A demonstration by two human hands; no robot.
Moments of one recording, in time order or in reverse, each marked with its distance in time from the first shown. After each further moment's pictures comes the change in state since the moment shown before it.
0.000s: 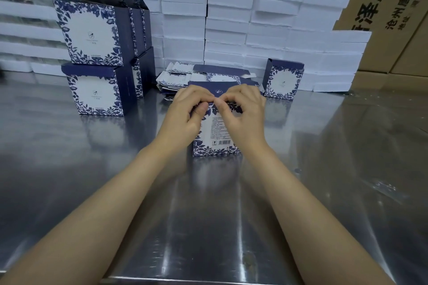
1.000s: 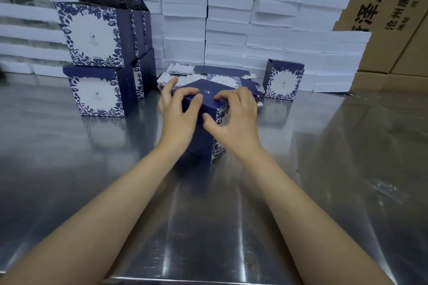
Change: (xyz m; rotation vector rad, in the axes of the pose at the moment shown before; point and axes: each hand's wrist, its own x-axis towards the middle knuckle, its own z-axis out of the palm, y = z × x) left_hand 0.003 -0.010 0.015 -0.187 0.334 -0.373; right_hand -0.006 -0.015 0.002 -0.170 -0.179 0.088
